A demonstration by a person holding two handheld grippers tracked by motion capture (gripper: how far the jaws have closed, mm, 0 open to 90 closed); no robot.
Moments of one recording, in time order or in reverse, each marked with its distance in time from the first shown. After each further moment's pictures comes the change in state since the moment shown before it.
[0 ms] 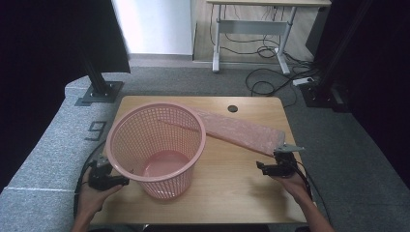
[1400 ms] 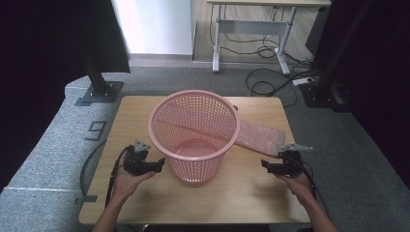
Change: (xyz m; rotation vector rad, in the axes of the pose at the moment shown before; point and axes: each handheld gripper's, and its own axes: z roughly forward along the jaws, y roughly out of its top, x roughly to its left) left arm -0.077 0.062 0.031 -0.029 -0.076 0.099; right arm -0.013 -0.002 -0.010 -0.005 0.001 0.096
